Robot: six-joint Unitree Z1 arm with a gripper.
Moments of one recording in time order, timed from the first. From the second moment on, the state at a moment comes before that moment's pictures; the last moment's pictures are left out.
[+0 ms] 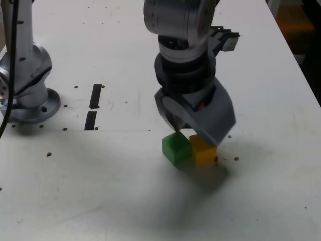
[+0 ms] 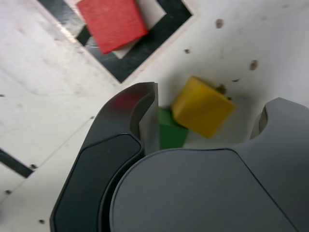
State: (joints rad) arm -0.49 1.90 -1.38 0.97 0.17 0.23
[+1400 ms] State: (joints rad) arm -0.42 1.96 -1.34 0.90 0.18 0.13
